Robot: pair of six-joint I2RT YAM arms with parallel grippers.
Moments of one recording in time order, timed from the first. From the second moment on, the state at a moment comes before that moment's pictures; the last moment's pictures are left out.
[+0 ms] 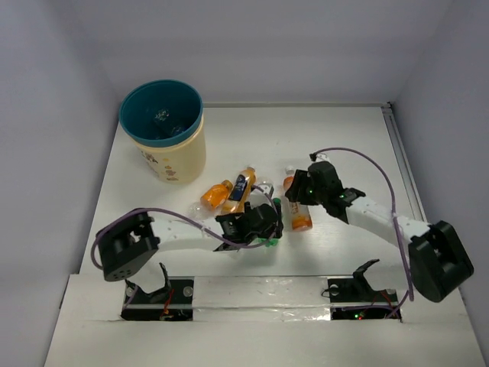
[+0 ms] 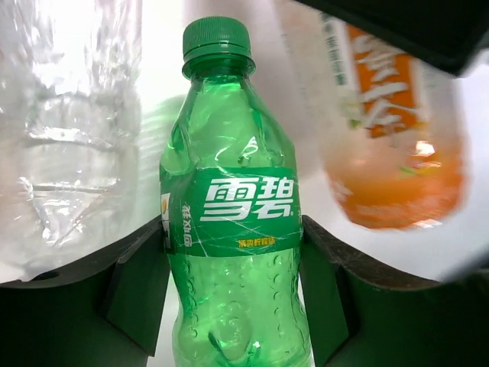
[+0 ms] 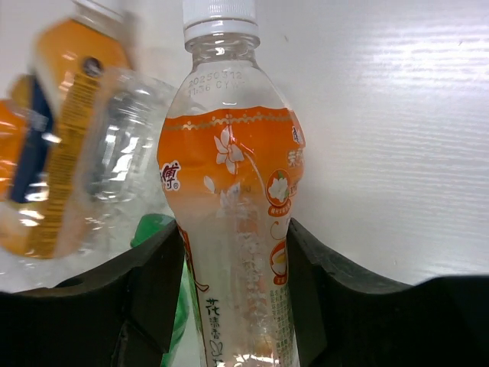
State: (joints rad) left arm -1.18 1.56 0.78 0.01 -0.40 -0.87; right arm 0.54 1.33 0.70 -0.11 0.07 0.60
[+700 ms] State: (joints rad) left arm -0.60 1.14 1.26 -0.06 -0.49 -0.61; right arm 0.54 0.76 0.63 -0.13 0.04 0.66
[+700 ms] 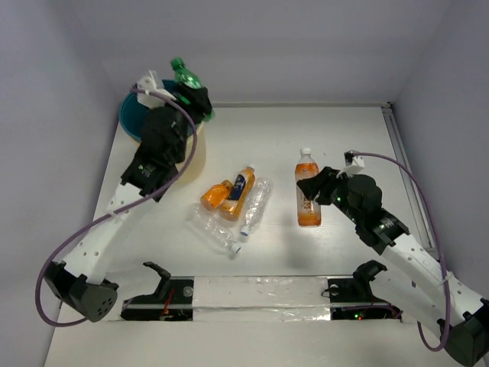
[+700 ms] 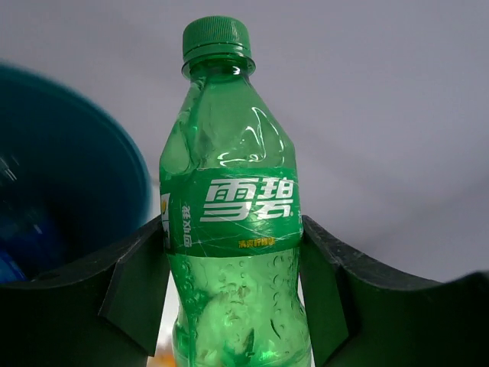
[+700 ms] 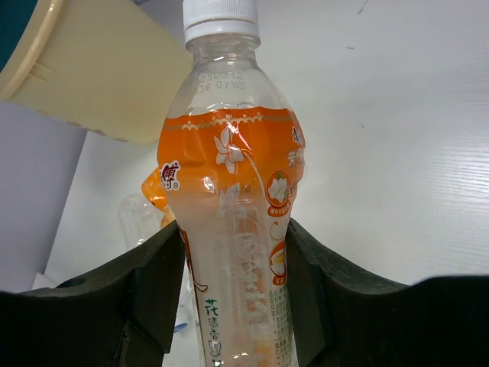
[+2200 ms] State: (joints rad) left arm -0.26 0.41 0.35 -0.32 0.00 -0.92; right arm 0.76 2.27 2.46 0.24 0.01 0.77
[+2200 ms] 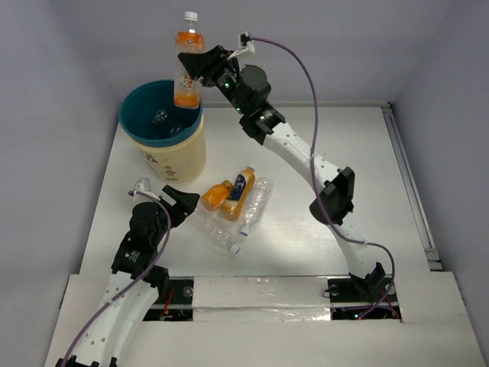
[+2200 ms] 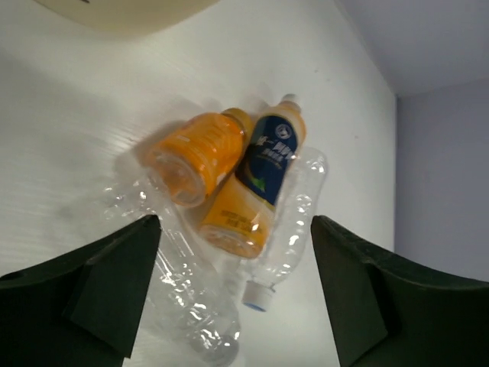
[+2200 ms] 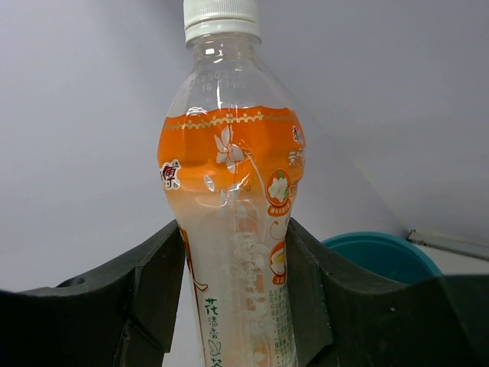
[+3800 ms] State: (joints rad) left arm -0.63 0.87 0.29 -0.17 -0.36 -1.11; right arm 0.86 1.28 0.74 0.20 0.29 0.70
